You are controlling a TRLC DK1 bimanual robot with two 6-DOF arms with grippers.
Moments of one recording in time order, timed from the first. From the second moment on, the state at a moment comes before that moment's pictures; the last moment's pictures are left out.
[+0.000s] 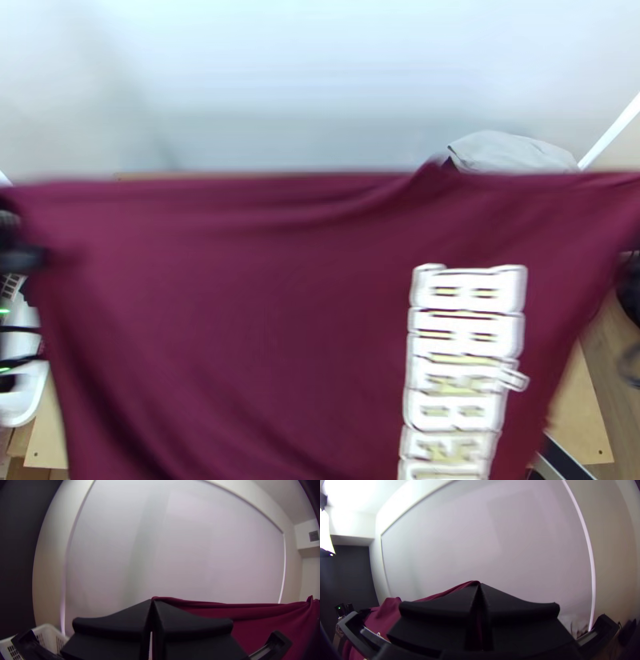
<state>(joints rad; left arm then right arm) -0.07 0.63 1.25 -0.39 -0.25 -0.19 0.34 0.73 1.54 -0.53 0.10 0.28</state>
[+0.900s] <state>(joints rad) -0.02 1.19 0.65 -0.01 -0.10 -0.28 0.27 1.09 0.70 -0.15 -0.05 0.52</state>
